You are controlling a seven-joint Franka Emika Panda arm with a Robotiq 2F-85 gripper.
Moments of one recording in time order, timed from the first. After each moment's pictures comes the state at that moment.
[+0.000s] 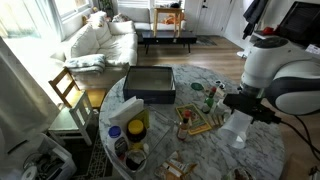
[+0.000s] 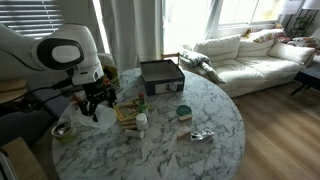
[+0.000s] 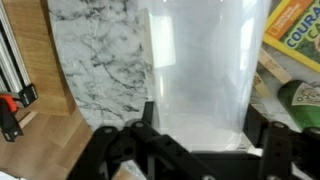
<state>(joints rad) -0.13 -0.17 0.00 -2.59 -0.35 2.35 1.61</state>
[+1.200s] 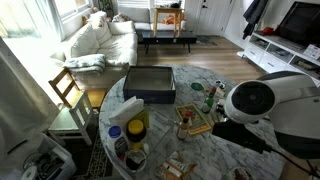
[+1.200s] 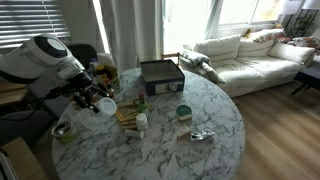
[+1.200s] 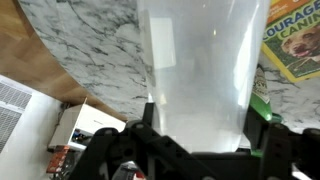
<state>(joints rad) 0.00 -0.12 0.17 -2.61 -0.97 2.24 2.09</state>
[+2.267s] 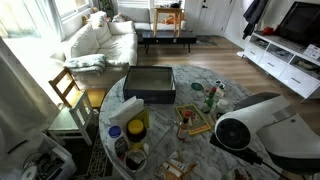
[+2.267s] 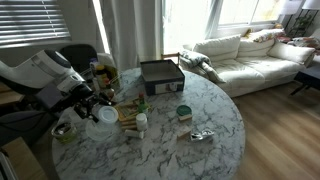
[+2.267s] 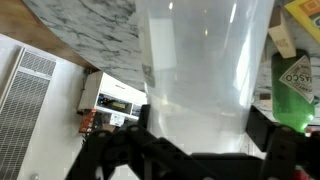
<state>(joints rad) 0.08 0.04 0.17 -2.58 -1.16 2.05 2.41</state>
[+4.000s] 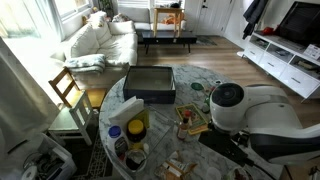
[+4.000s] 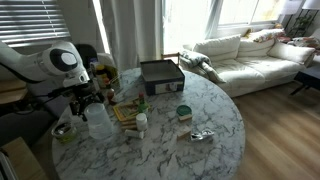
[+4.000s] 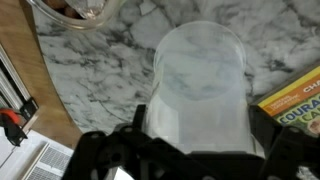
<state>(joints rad) 0.08 0.05 0.12 -2.54 -0.60 2.31 2.06</state>
